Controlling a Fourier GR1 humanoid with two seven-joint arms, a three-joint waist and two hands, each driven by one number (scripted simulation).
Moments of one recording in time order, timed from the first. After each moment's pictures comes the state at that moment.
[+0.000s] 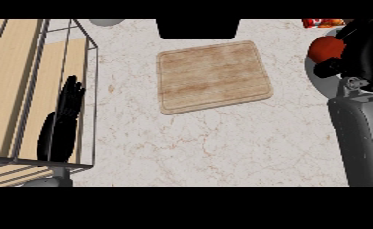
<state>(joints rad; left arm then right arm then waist) -0.01 0.12 0.06 -1.54 -0.01 0.10 -0.11 -0.55 -0.31 -0.05 -1.51 1.33 0.04 0.81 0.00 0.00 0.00</state>
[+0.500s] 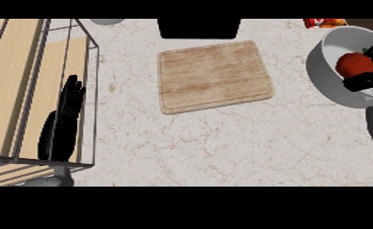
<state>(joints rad) -0.02 0.11 0.07 -1.54 -0.02 0.09 -0.10 -0.46 -0.42 -0.23 -1.35 1.14 -0.02 0.58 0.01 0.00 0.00</state>
